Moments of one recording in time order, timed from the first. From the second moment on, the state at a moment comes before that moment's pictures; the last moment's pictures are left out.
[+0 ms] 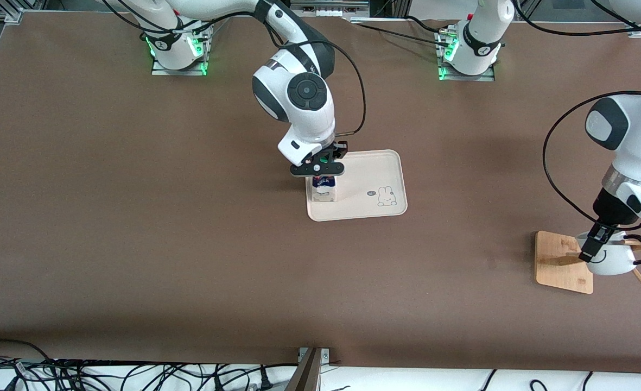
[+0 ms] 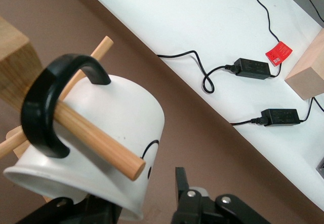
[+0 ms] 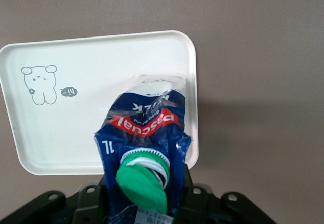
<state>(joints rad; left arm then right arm) 0.12 0.27 0.00 -1.95 0.04 2.77 -0.71 0.69 0.63 0.14 -1.41 0.00 2.03 0.79</state>
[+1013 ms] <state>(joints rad) 0.12 0.20 -0.12 -1.85 0.14 2.44 -0.71 0.56 0.52 0.13 -1.33 0.00 1.93 0.78</state>
